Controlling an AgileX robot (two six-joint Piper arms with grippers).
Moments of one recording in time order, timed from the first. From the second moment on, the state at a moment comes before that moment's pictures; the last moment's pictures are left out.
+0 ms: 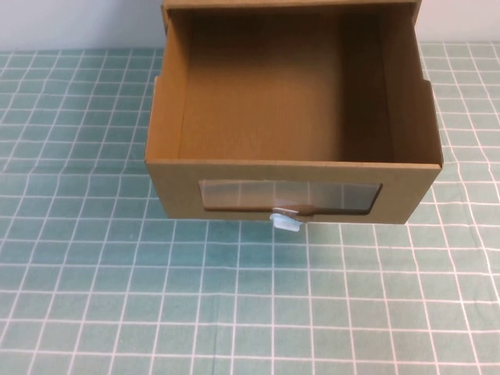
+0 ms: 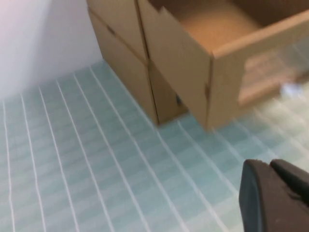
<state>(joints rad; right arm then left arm) 1.22 0.26 -0.52 -0.95 0.91 0.82 -0.39 0.21 -0.67 -0.06 0.85 0.24</state>
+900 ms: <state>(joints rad) 1.22 0.26 -0.52 -0.95 0.91 0.82 -0.24 -0.01 0.02 -0.07 0.11 0.09</state>
